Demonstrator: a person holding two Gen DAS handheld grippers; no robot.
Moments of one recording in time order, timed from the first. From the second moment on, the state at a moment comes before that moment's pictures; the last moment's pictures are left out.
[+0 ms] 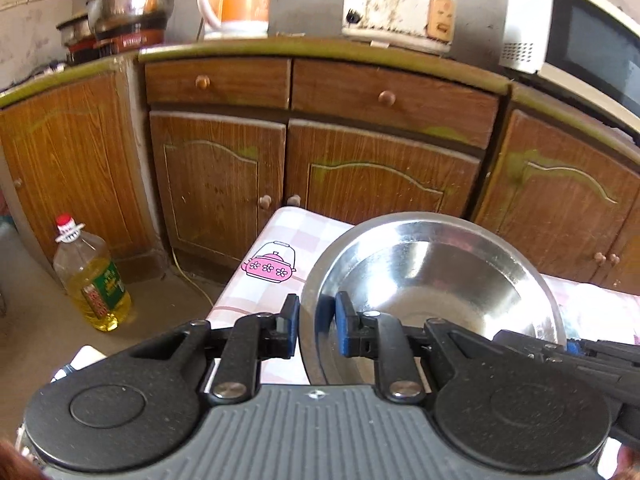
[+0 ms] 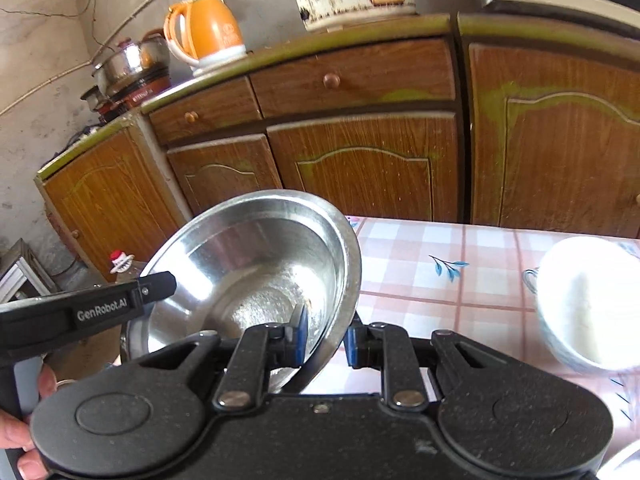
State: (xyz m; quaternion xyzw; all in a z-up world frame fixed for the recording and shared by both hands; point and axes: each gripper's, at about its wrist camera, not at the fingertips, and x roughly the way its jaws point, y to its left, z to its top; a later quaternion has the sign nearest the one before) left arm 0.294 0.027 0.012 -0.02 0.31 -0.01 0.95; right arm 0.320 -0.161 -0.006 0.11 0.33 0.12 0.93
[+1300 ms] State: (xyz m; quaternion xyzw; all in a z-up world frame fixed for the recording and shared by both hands) left arm 0.110 0.000 0.076 -0.01 0.26 -0.01 0.97; right arm 0.115 -0.188 0.079 0.09 0.29 0.12 0.94
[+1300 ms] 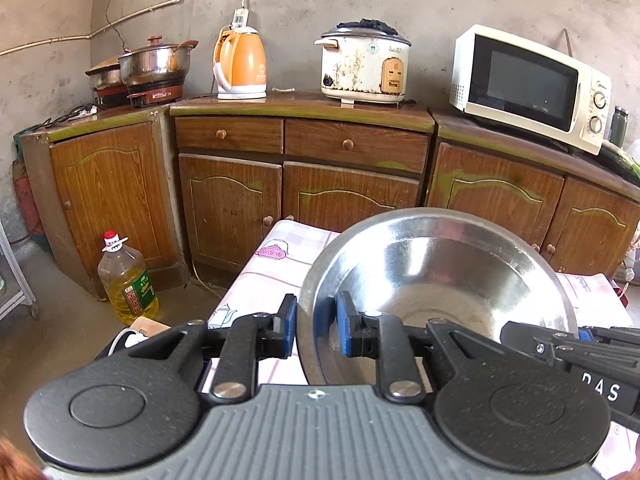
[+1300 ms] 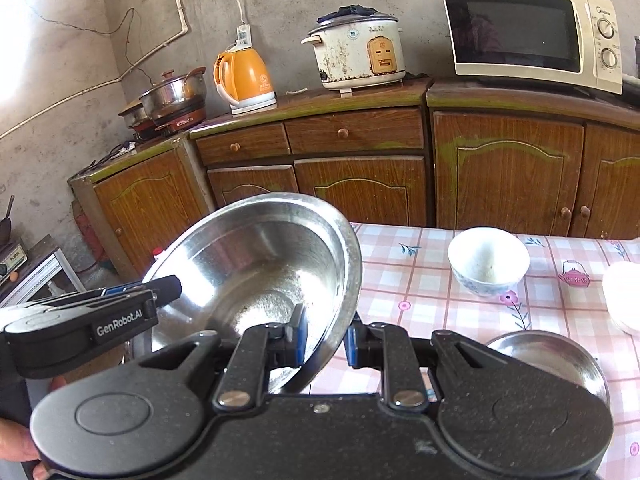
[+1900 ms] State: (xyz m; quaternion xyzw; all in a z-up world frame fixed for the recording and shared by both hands) left arm 0.081 -0.016 0.066 0.00 0.26 -0.02 0.96; right arm 0.077 -0.206 0.062 0.10 0.30 0.09 0.94
